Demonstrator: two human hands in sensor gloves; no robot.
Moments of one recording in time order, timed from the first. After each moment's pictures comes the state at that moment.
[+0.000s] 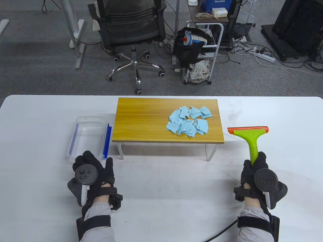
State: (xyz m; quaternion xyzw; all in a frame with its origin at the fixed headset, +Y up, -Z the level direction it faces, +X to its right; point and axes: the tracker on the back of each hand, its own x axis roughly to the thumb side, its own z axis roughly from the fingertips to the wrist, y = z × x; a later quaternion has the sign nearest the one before) left_hand -0.282 -0.760 -0.283 0.03 0.23 0.35 0.91; right_hand 0.307 -0.741 -0.268 -0.19 -0.24 0.92 0.25
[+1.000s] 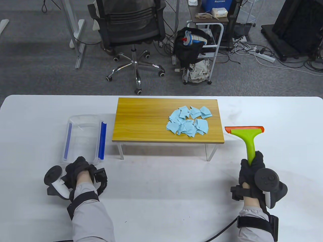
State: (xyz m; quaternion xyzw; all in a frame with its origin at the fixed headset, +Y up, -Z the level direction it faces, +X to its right) left_hand -0.354 -0.789 -0.293 0.03 0.43 0.64 0.64; right_hand 0.305 -0.744 -0.271 -0.19 -0.23 0.91 0.29
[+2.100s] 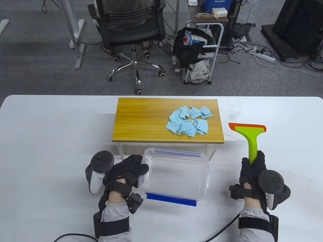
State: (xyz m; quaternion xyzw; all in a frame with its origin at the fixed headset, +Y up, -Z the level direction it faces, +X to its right) left_hand -0.182 -0.710 -0.292 -0.17 -0.02 0.55 0.82; right_hand 0.308 -0.741 -0.267 -0.18 -0.25 0.89 0.35
